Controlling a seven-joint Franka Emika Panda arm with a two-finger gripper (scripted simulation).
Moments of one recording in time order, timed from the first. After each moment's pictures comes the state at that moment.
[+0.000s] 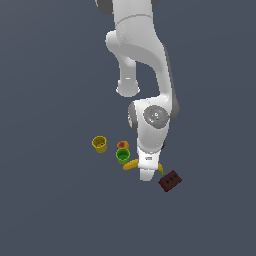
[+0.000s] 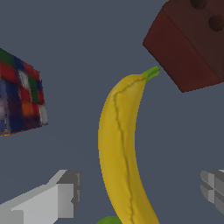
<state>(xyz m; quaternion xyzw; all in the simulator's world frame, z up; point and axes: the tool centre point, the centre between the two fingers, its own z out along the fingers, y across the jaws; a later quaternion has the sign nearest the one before) 0.059 0.076 0.068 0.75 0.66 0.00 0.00</state>
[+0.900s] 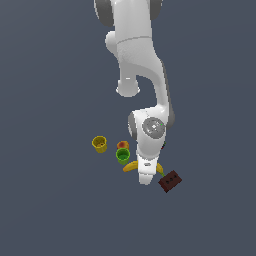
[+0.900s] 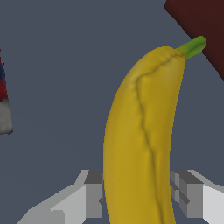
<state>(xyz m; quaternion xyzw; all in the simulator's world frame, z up) 0.058 0.077 0.019 0.75 0.66 0.00 0.00</state>
